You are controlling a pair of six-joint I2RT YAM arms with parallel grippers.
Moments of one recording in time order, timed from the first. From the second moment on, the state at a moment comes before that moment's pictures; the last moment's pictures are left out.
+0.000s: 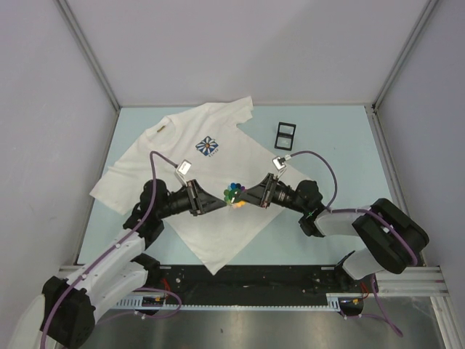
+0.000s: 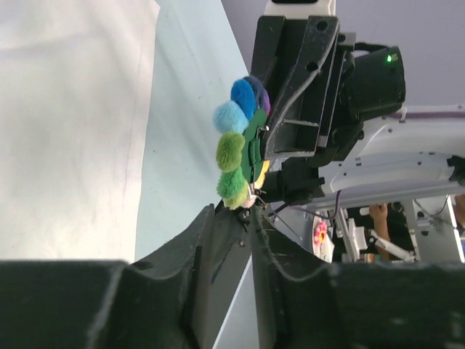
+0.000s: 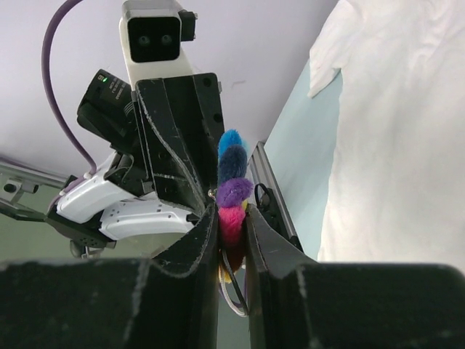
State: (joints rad) left arm -0.43 0.83 0.38 0.24 0.69 -0.93; right arm 0.69 1.47 0.42 1.18 -0.53 1.20
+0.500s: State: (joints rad) left arm -0.55 0.86 0.37 0.36 0.74 -1.01; right arm 0.69 1.44 0.42 1.09 -0.50 1.17
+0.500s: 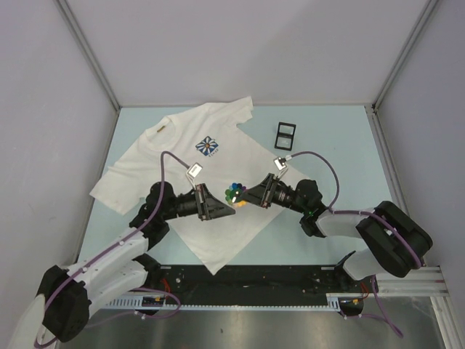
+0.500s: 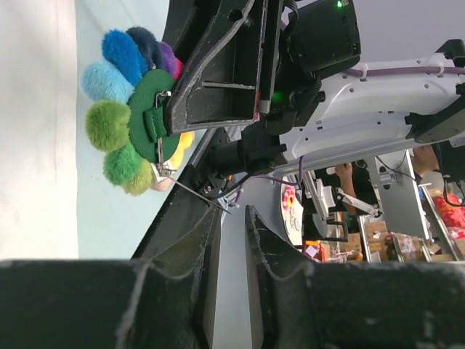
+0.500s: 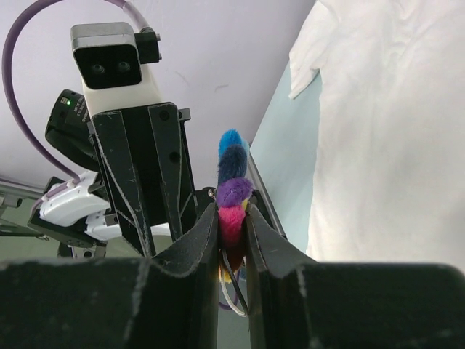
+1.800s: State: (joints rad) left arm -0.52 0.85 0.64 0.12 0.63 -0.85; right arm 0.72 1.43 0.40 1.07 -0.53 1.22
